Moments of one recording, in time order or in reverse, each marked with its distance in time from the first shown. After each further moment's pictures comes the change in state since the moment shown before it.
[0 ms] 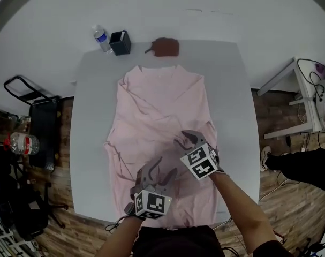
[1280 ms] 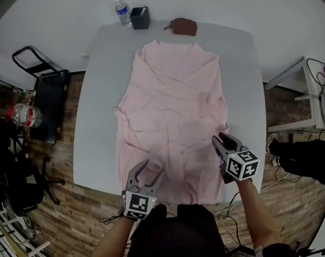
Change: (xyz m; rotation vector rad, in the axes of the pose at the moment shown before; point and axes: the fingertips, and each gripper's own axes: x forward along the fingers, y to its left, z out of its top) left arm -0.114 -0.025 -0.087 -0.263 0.009 0.092; right arm -0.121 -0.001 -0.079 0.484 -0.105 -0.033
